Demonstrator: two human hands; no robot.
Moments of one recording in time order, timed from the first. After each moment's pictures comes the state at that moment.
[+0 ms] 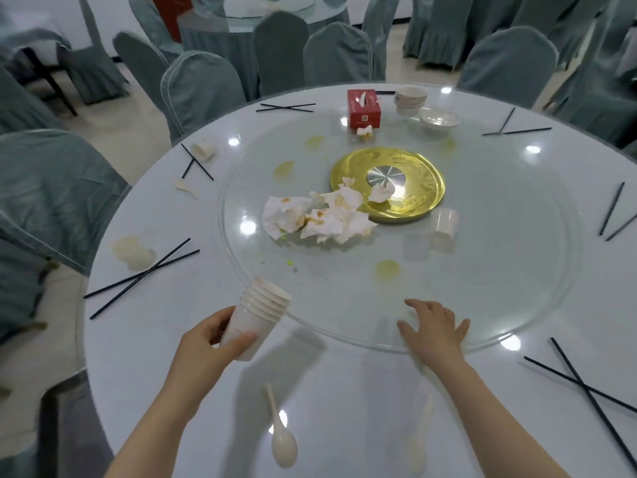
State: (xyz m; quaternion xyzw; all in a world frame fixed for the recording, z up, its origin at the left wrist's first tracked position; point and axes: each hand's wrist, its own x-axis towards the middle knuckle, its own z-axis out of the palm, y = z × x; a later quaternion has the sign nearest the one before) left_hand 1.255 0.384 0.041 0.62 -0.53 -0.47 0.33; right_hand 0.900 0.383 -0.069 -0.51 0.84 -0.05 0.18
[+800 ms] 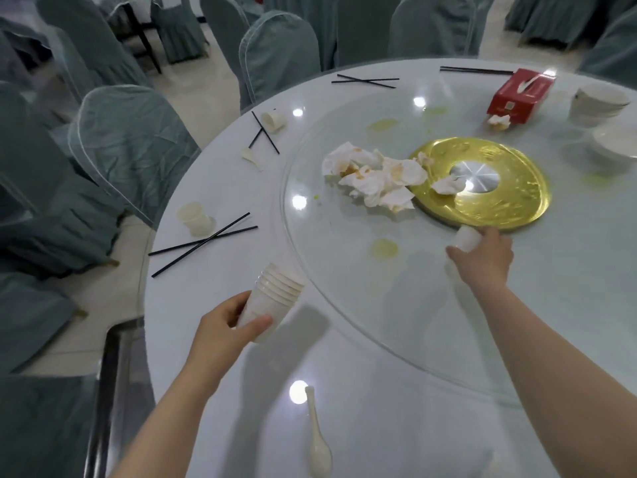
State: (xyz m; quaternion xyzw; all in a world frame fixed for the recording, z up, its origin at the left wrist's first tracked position) left_hand 1.299 0.359 0.019 0.69 -0.44 -0.45 0.37; right_hand 0.910 0.208 -0.041 -0.46 0.82 -0.30 0.16
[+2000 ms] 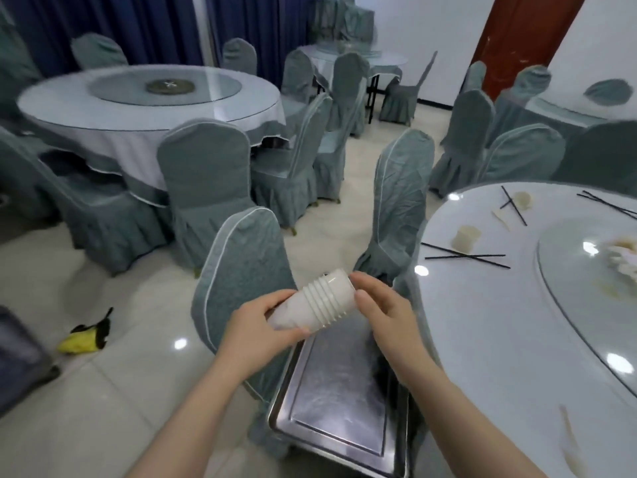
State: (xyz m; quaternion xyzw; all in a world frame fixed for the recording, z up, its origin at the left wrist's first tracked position) left_hand 1.653 0.753 0.087 0.76 -0.38 -0.23 0.47; right_hand 1.493 0.613 0.090 -0.70 0.28 -0.32 0.57
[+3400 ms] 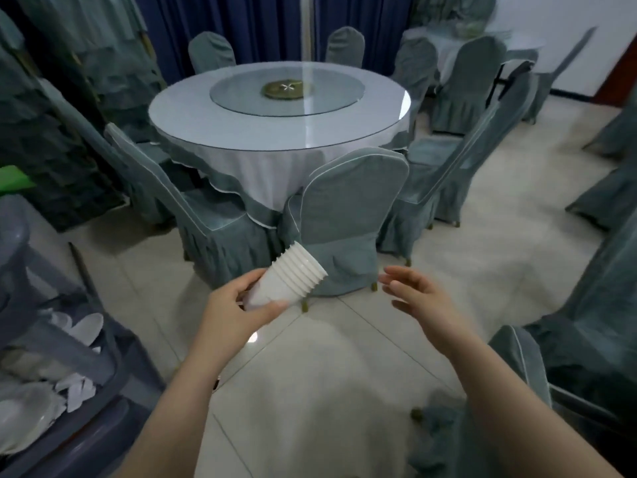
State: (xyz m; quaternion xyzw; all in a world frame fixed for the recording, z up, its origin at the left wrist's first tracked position) left_hand 2.222 0.819 0.094 0.77 -0.25 -0.16 0.56; right_hand 2.068 0.577 0.070 -0.65 0.33 -0.16 0.66
